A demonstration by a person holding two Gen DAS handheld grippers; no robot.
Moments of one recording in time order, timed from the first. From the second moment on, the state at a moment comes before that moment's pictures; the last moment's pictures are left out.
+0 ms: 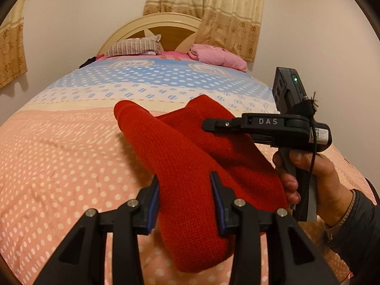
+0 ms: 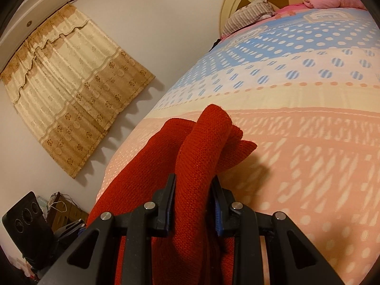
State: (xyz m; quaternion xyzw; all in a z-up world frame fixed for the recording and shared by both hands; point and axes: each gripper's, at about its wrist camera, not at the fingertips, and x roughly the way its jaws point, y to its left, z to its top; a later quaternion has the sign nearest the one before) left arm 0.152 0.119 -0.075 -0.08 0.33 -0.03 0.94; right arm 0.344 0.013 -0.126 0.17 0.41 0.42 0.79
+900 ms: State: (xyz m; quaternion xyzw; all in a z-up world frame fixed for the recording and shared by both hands) left arm 0.123 0.152 -0.116 -0.11 0.36 0.01 0.93; right arm 0.345 0.035 -0.150 0.18 0.44 0.42 0.77
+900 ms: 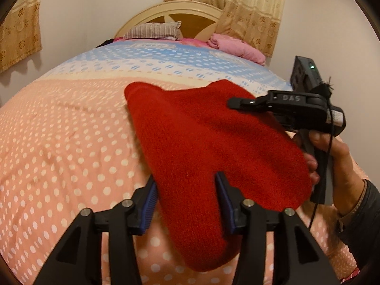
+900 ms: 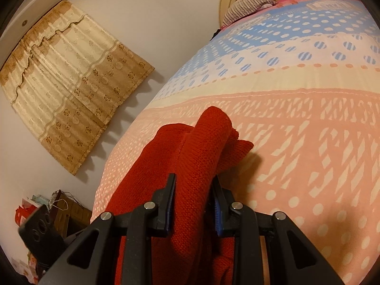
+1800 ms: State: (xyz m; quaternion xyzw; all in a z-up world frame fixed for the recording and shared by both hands) left arm 0.140 0.181 -0.110 -0.08 0.34 0.10 0.93; right arm 0.293 0.011 -0.102 0.15 0.35 0.39 0.84
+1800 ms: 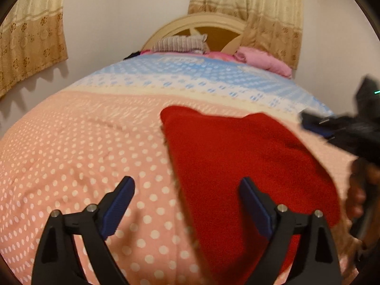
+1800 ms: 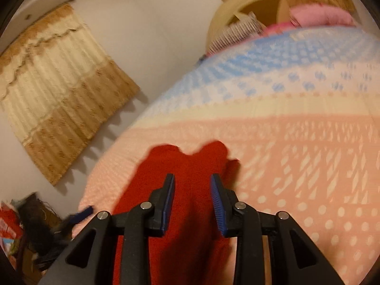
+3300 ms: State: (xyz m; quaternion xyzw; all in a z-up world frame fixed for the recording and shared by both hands) left arm 0.082 0.157 -0.050 -0.08 0.25 0.10 0.96; right arm 0.150 0.005 -0.041 0.08 0.26 0.29 0.92
